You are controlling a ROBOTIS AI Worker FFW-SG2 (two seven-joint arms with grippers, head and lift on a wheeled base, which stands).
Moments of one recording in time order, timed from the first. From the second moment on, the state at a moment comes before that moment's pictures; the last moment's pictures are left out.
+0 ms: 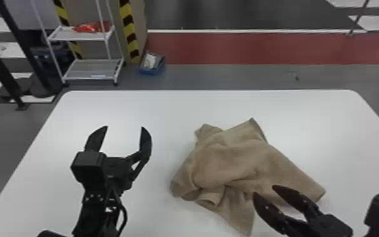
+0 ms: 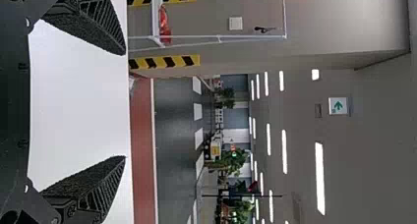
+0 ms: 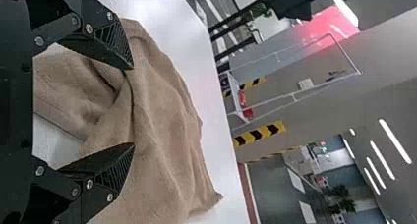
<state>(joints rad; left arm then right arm) 0.34 0.19 -0.19 -1.93 0.05 -0.02 0.27 0.61 0.00 -0.16 -2.22 -0.23 0.50 0.67</state>
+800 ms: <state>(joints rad) 0.34 0.19 -0.19 -1.93 0.06 -0.02 0.27 0.69 -0.03 -0.03 -2.25 0.05 0.54 0.70</state>
